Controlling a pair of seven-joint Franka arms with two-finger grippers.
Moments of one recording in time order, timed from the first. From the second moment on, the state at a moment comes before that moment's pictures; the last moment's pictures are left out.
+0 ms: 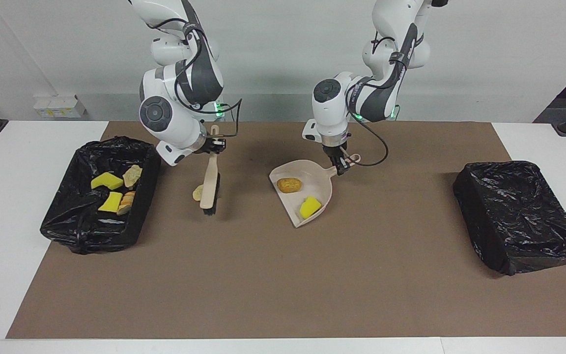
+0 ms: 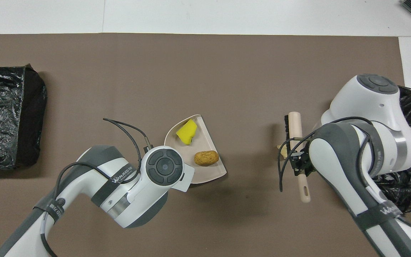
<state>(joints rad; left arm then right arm) -0.09 0.11 -0.59 -2.14 0.28 2.08 0.40 0.02 0.10 0.13 -1.94 0.11 1.56 0.22</state>
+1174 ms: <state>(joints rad) -0.09 0.11 -0.59 -2.14 0.29 2.07 0.40 0.21 0.00 0.15 -2.25 0.15 1.80 0.37</state>
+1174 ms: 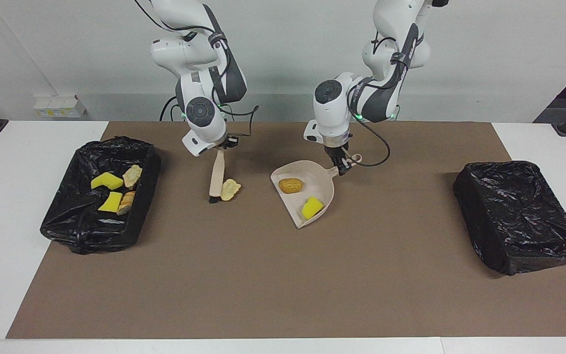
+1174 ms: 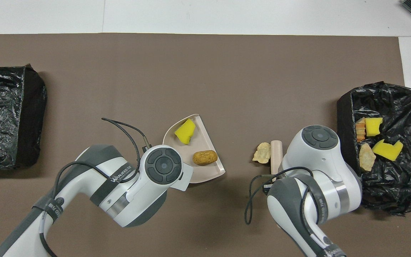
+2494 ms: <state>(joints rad) -0.06 0.13 -0.58 -2.14 0.29 2.17 0.51 0.25 0.06 0.14 -2.17 0.69 1.91 0.06</state>
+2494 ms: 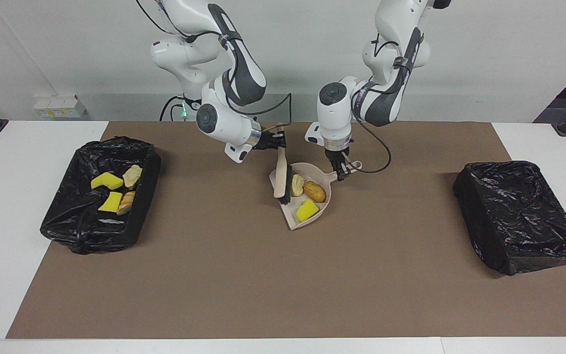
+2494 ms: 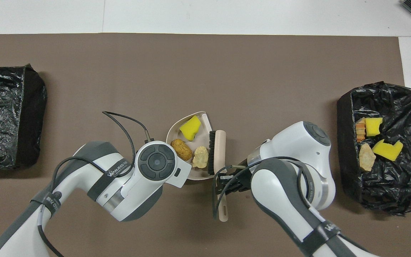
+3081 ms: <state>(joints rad) -0.05 0.13 -0.51 -2.14 0.29 2.23 0.65 0.11 0.01 0.13 -2.02 0.31 1.59 0.08</state>
